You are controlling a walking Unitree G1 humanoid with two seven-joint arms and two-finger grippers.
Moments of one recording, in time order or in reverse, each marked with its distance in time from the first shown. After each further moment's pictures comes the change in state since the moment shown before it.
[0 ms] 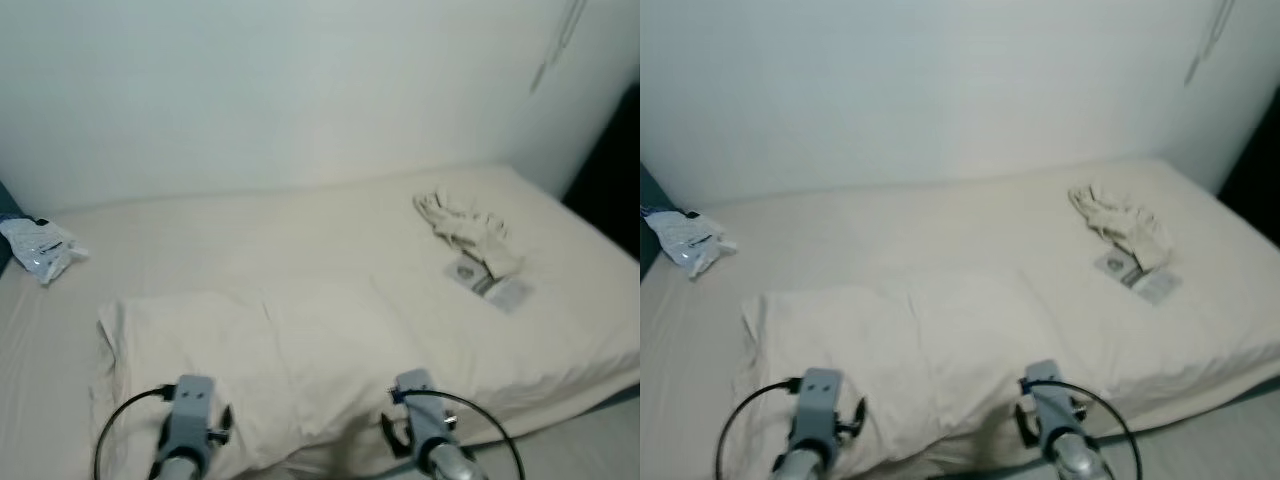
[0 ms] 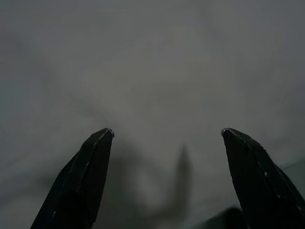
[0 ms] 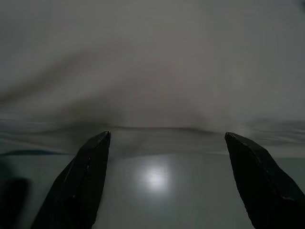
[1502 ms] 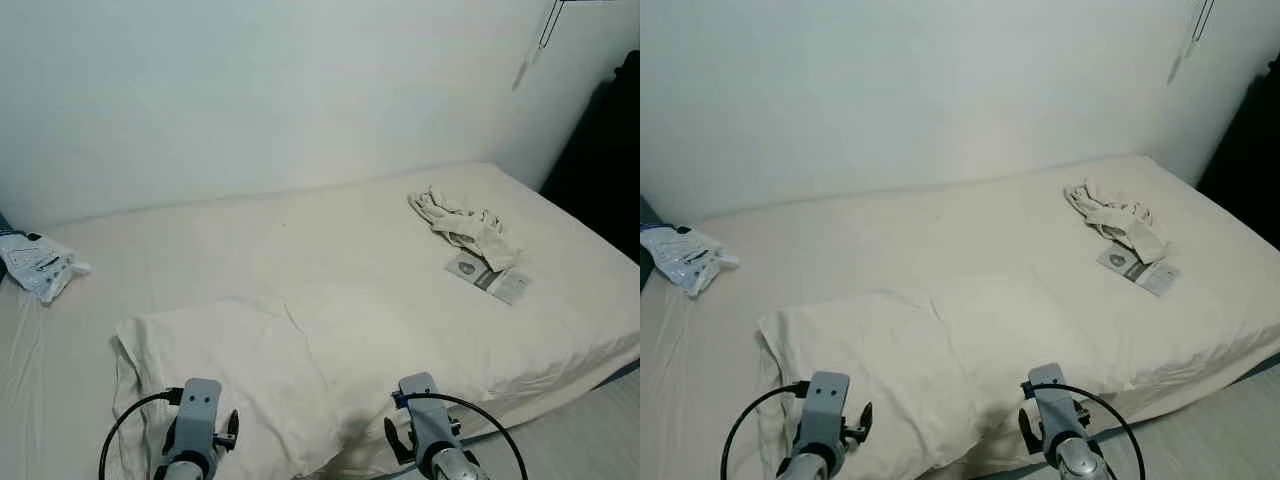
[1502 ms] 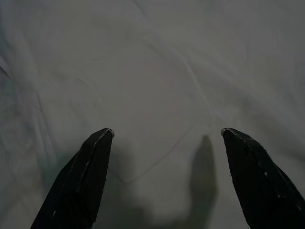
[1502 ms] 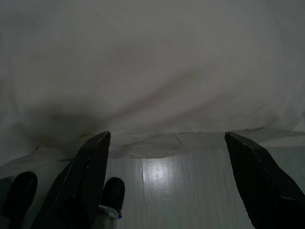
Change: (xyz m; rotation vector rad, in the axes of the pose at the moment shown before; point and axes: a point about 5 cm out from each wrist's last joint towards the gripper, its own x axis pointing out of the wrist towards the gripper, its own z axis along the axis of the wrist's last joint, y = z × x) left arm 0.000 0.007 -0.004 0.009 0.026 0.025; right arm 0.001 0.005 0.001 0.002 0.008 0.011
